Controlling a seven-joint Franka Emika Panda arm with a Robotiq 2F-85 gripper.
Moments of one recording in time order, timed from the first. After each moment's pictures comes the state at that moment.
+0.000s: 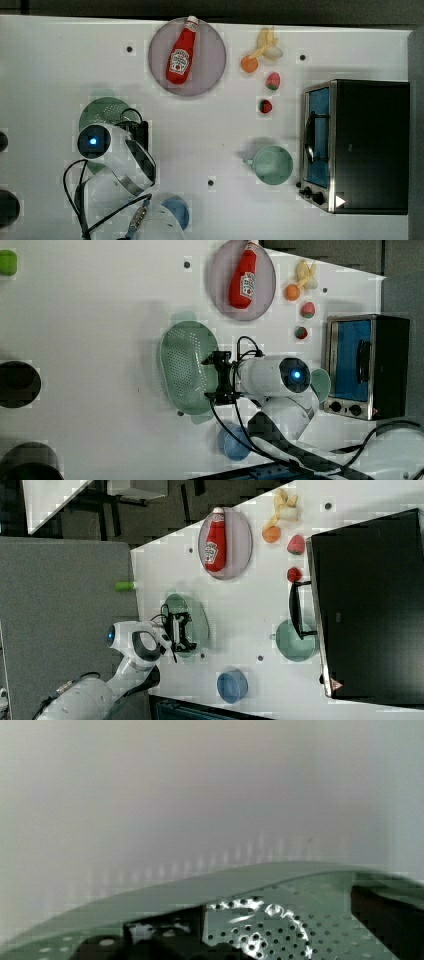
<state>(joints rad) 0.01 0.48 0.45 -2.28 -0.32 1.03 1.47</state>
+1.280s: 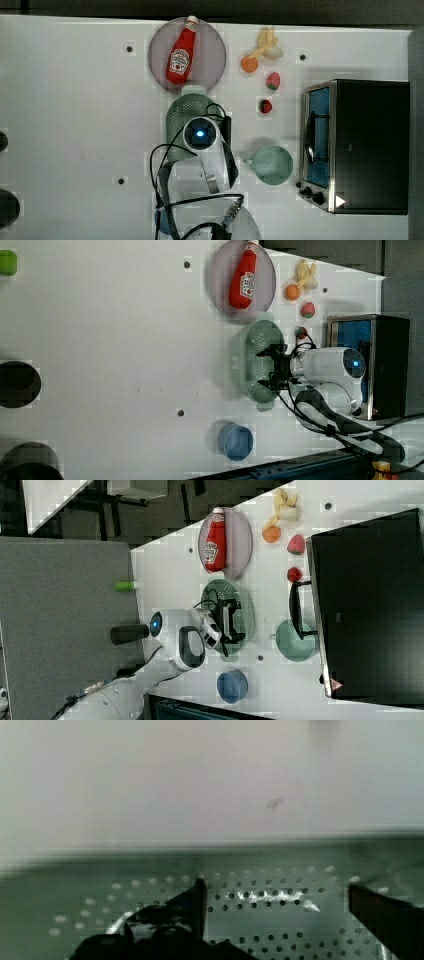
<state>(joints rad) -0.14 0.43 0.16 -2.40 -0.30 1.17 1.10</state>
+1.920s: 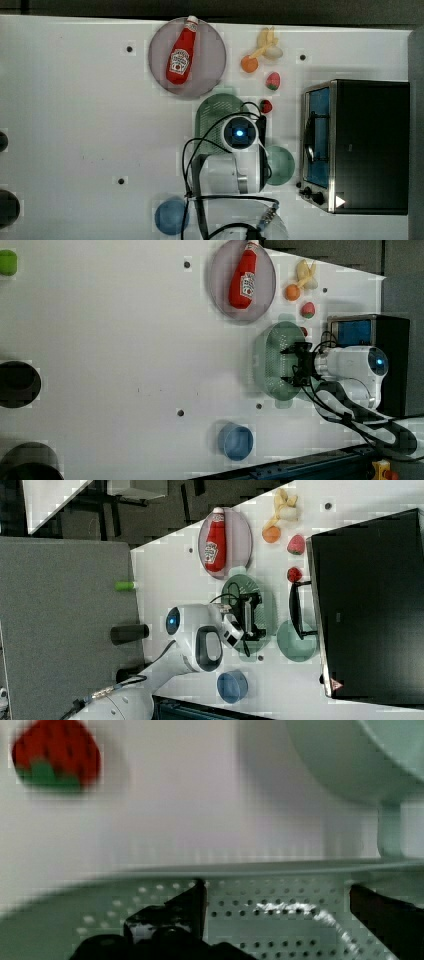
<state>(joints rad) -0.15 0.42 -0.01 -2.38 -0.30 1.18 0.98</state>
